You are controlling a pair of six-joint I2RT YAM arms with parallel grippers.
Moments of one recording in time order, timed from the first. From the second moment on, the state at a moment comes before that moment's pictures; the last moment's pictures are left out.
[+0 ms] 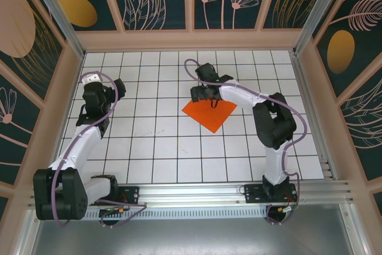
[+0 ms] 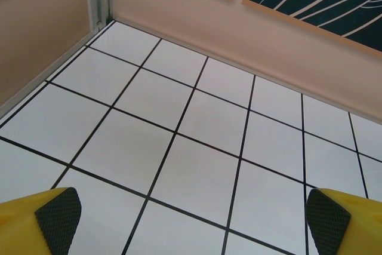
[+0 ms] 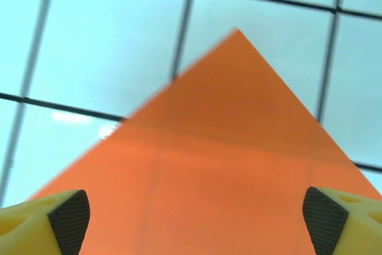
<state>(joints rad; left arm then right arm) 0.00 1.16 0.68 0.08 -0.16 -0.37 0.61 1.98 1.49 -0.54 0.15 0.31</state>
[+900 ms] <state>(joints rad) 0.00 1.20 0.68 0.07 -0.15 -0.37 0.42 2.01 1.34 -0.41 -0.06 0.49</state>
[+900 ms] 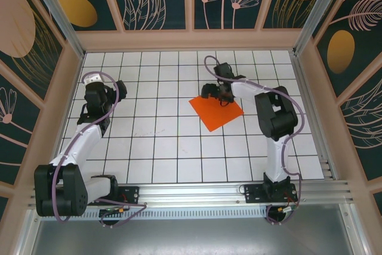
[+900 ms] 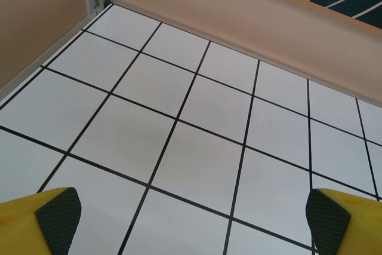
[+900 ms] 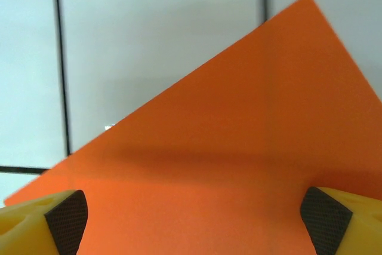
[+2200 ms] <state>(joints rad) 0.00 1.26 0.71 0.03 -0.11 -0.38 0.50 1.88 1.18 -0.59 0.08 0.58</state>
